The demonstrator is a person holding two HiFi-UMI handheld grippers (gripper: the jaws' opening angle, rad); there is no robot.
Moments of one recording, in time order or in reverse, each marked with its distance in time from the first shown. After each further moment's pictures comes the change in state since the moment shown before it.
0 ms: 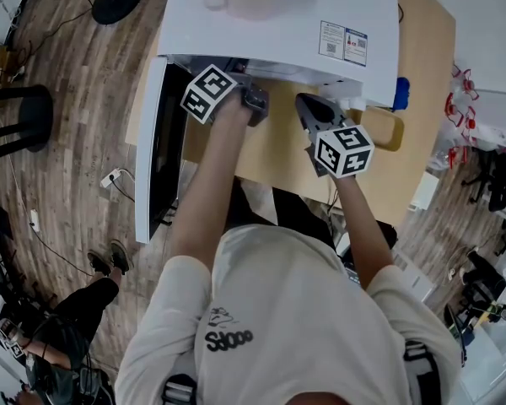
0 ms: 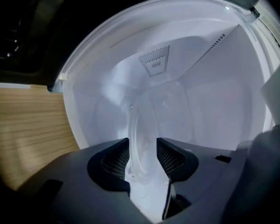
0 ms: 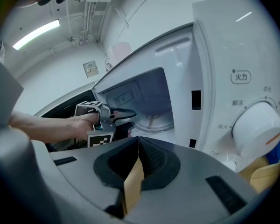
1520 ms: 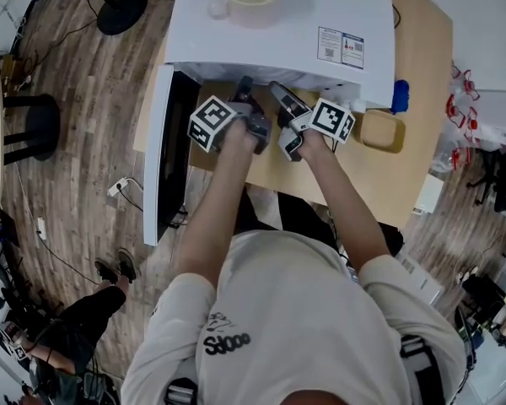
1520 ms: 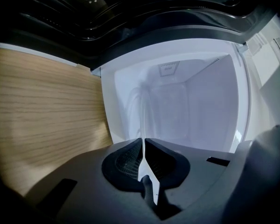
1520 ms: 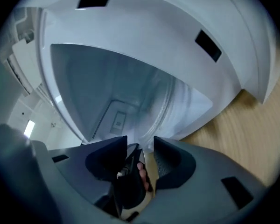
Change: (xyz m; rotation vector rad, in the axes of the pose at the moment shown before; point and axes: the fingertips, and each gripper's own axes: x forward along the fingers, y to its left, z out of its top) left arm -0.042 0.015 -0.034 -0.177 0.049 -0.019; right arm 0.073 0.001 -0.003 0.887 -0.168 0.246
